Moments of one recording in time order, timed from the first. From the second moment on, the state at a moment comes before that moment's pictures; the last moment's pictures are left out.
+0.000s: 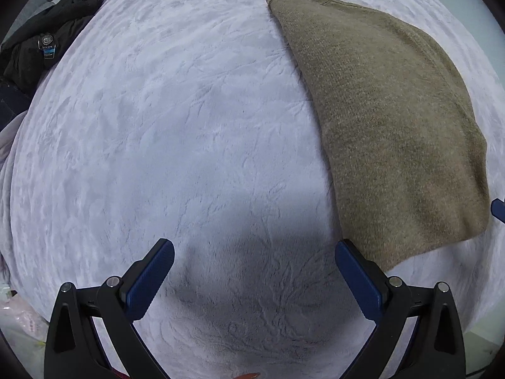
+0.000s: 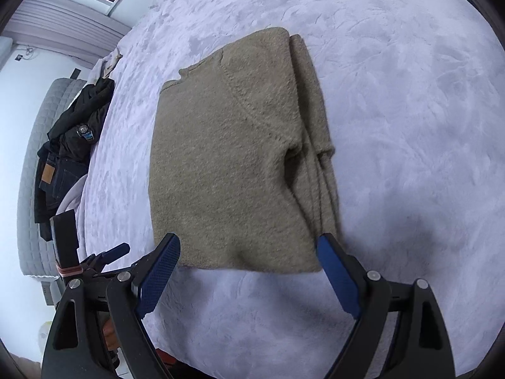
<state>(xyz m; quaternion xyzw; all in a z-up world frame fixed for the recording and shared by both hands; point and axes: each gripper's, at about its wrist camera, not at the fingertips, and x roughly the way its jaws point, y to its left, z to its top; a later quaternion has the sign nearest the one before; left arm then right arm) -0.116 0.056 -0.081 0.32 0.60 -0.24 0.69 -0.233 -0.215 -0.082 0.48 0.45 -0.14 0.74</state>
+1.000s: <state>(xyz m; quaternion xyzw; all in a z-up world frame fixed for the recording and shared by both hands) -0.079 0.038 -0.083 0.30 0.61 -0.21 0.70 -0.223 -0.295 -0.111 0.50 0.46 -0.10 0.72</state>
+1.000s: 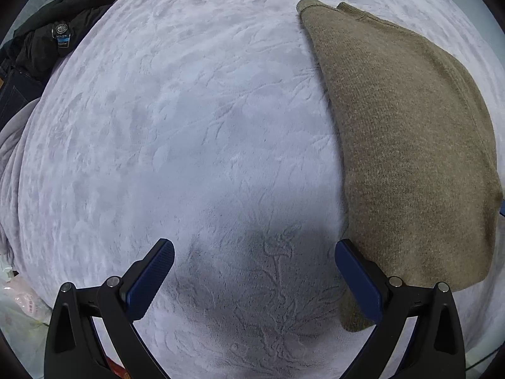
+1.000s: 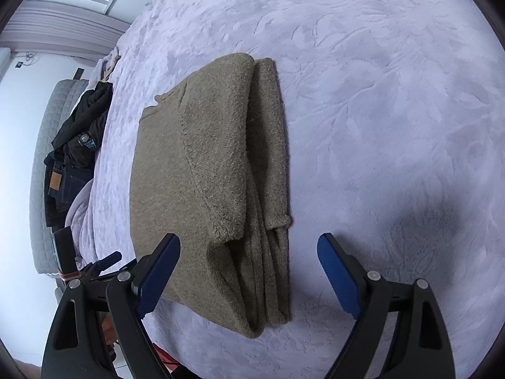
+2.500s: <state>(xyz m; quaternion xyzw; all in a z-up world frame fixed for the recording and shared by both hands) -0.094 -0.018 -0.099 0.18 0.63 -0.47 0.59 -0.113 -0.344 -0.167 0.59 0.40 0.10 0.69</state>
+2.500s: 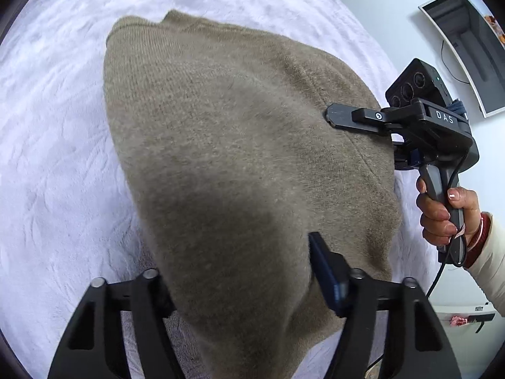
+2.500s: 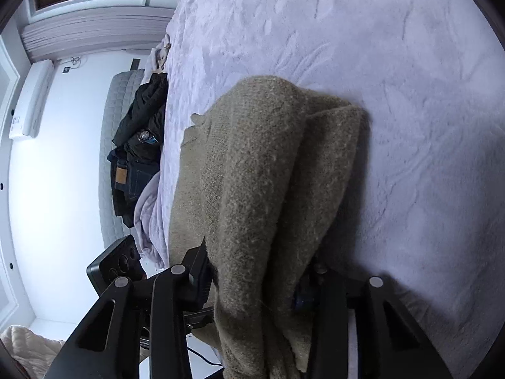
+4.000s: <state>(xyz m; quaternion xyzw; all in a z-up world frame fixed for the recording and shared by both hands) -0.083 0.202 -0.014 0.20 0.57 -0.33 0.73 -0.112 -0.146 -0.102 0.52 0.48 0.04 0.70</state>
